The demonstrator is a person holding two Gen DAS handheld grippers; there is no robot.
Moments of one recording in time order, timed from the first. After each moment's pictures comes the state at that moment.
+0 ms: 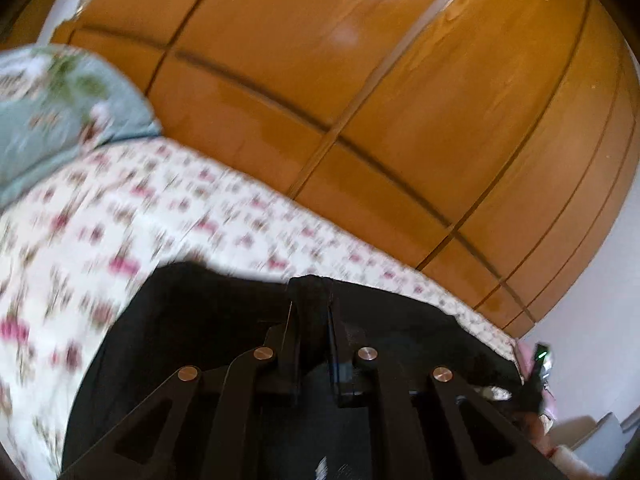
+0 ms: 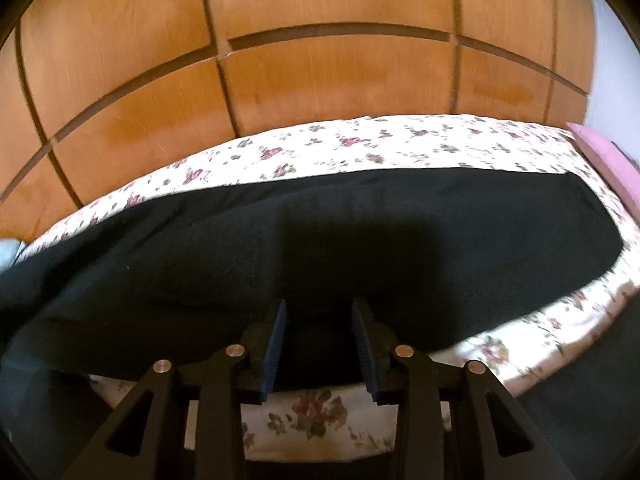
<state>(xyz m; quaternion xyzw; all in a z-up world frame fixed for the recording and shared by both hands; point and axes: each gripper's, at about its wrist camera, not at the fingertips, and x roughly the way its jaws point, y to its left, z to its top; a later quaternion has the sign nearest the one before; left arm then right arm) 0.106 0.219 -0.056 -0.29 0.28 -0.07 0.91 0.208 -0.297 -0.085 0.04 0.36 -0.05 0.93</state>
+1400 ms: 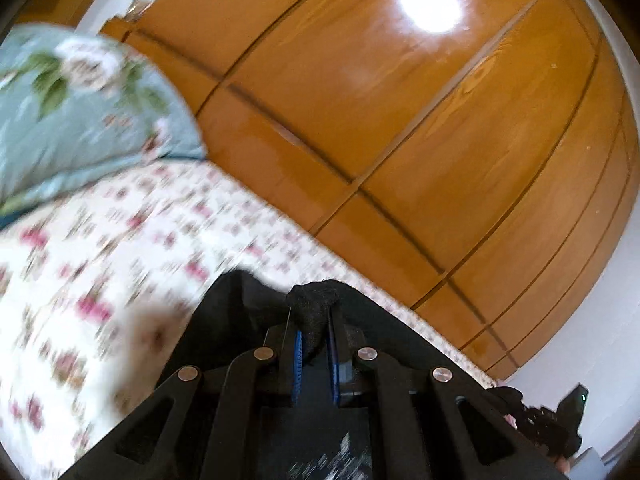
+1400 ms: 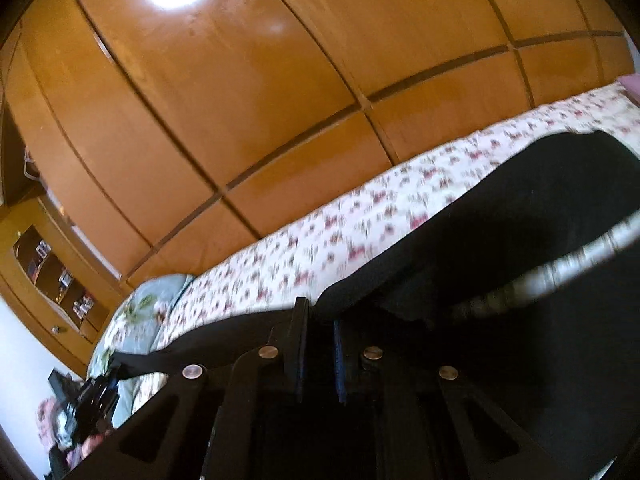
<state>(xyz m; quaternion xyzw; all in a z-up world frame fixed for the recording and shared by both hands) 0.033 0.284 -0.058 -0.36 0.22 -0.05 0.91 0.073 -0.234 -0.021 0.20 0.29 0.17 0.92</state>
